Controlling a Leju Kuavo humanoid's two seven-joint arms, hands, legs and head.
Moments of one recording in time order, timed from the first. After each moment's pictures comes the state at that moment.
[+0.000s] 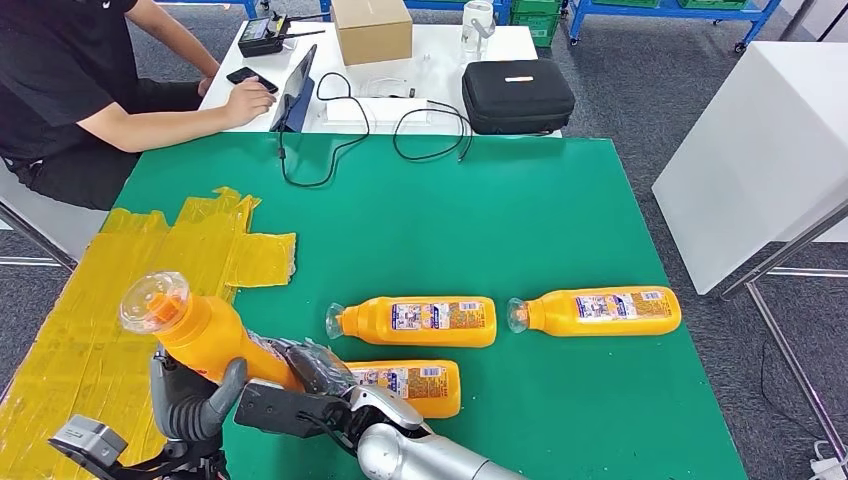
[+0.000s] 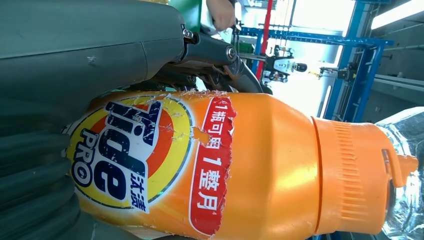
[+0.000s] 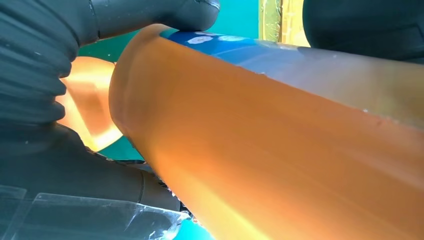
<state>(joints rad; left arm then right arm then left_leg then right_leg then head) 0.24 -0.36 0.06 -1.69 -0.01 -0.22 -0.62 -0.46 0.33 1.17 -0.82 0.16 -0.14 -0.08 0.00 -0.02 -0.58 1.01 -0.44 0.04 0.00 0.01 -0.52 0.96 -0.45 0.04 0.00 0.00</state>
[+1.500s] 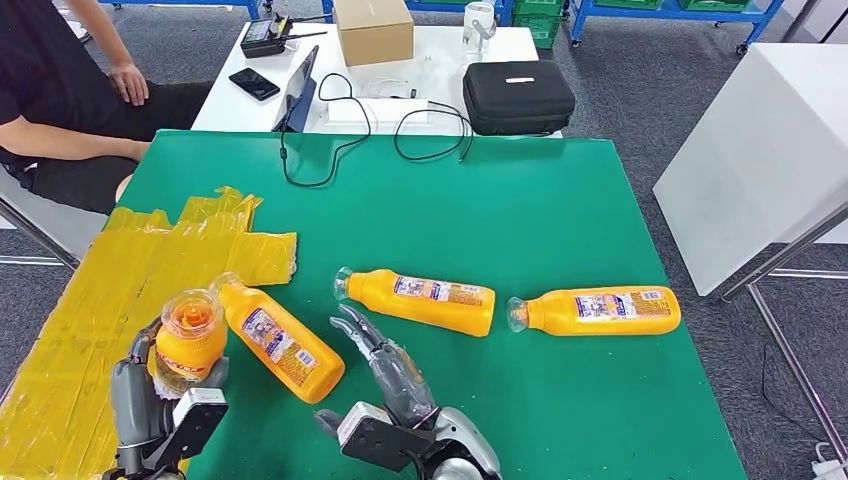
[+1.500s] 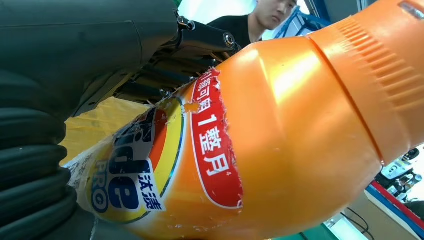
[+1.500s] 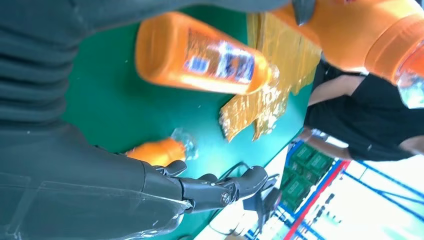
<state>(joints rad) 0.17 -0.24 0.26 -1.51 -0.85 0.51 -0.65 -0.05 0.18 0.68 -1.31 0.55 -0.11 -0.30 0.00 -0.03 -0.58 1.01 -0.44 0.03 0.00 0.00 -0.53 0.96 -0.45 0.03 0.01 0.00</state>
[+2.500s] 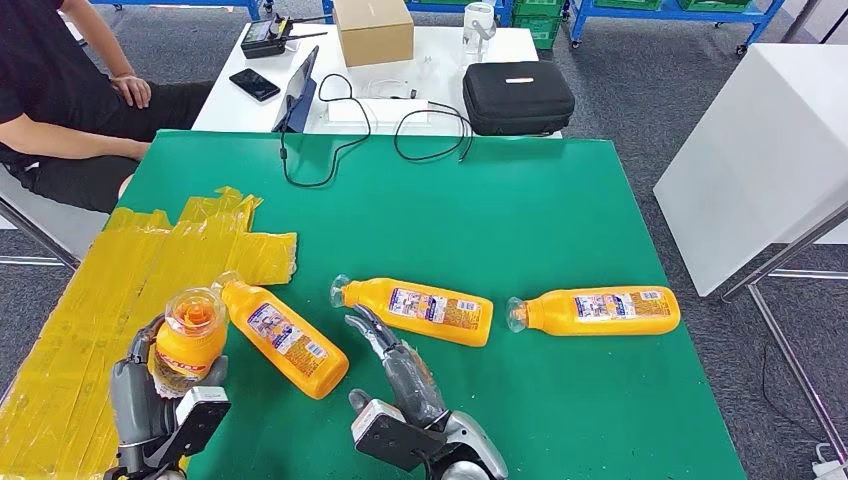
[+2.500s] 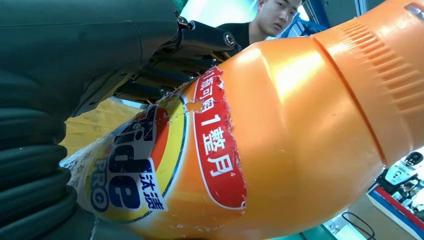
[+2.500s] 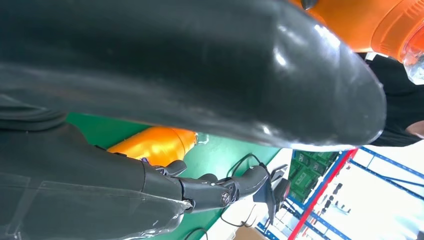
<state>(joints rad) 0.16 -0.23 0.26 -1.48 -0.86 0.53 -0.65 -0.01 0.18 0.64 -1.34 0.54 -0.12 -0.31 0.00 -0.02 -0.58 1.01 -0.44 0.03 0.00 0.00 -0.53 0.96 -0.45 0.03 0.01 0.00</state>
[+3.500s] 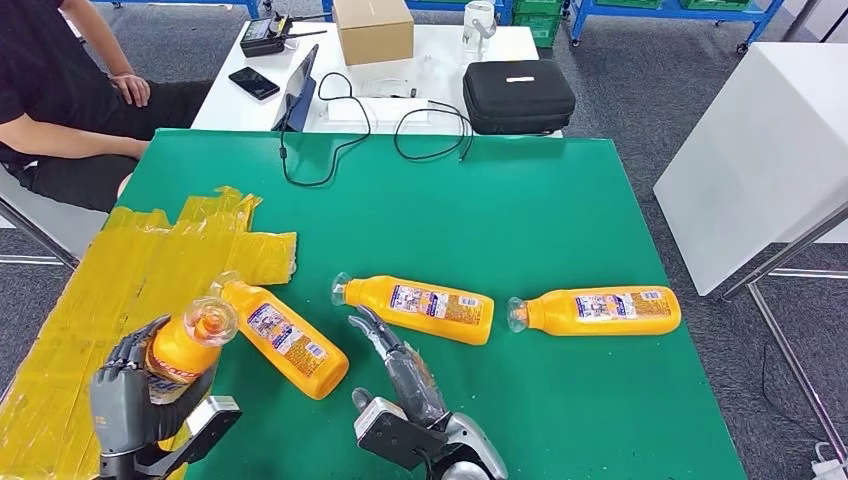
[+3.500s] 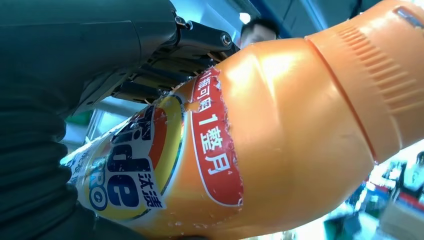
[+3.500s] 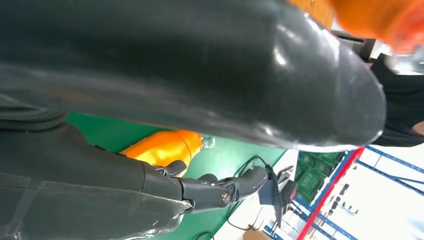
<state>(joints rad) 0.17 -0.23 0.31 -1.53 -1.06 0.70 -0.70 -0.01 0.18 0.64 -1.31 0.52 -0.13 -0.32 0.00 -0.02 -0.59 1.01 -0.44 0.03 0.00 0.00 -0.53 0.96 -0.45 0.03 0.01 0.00</state>
